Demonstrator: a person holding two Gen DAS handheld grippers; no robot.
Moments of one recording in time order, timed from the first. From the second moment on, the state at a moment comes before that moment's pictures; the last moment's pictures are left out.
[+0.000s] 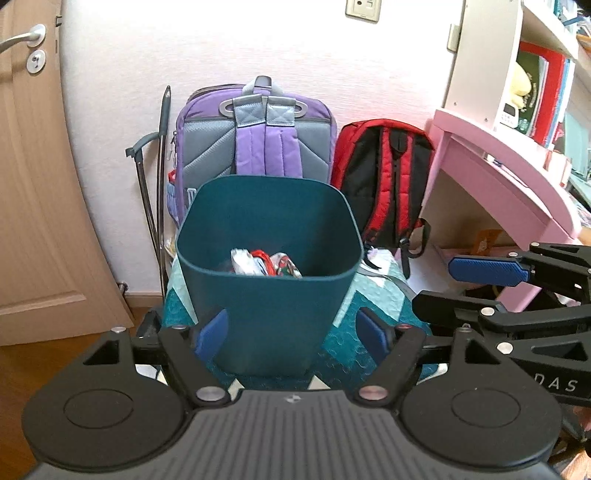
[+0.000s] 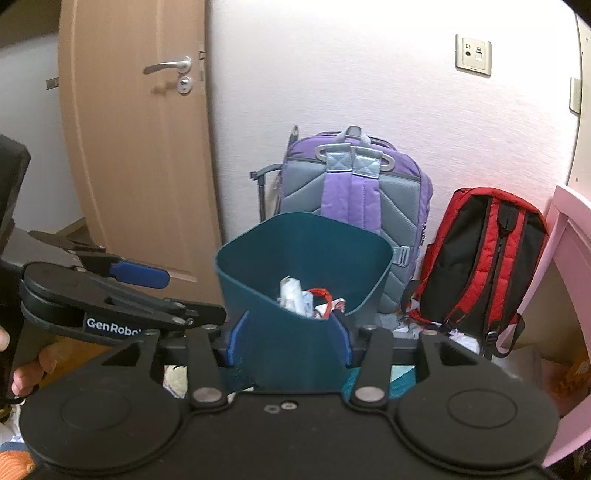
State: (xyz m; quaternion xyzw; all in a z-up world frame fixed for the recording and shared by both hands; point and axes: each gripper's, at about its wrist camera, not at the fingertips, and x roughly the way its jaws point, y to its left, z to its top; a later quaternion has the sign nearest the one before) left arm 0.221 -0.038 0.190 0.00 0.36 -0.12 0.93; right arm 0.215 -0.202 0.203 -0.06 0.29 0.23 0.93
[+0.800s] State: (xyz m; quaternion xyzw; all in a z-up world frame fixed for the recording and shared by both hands) left arm 0.173 0.020 0.041 -0.06 0.40 -0.09 0.91; right arm 0.167 -0.198 0.042 -0.06 0.36 0.28 0.89
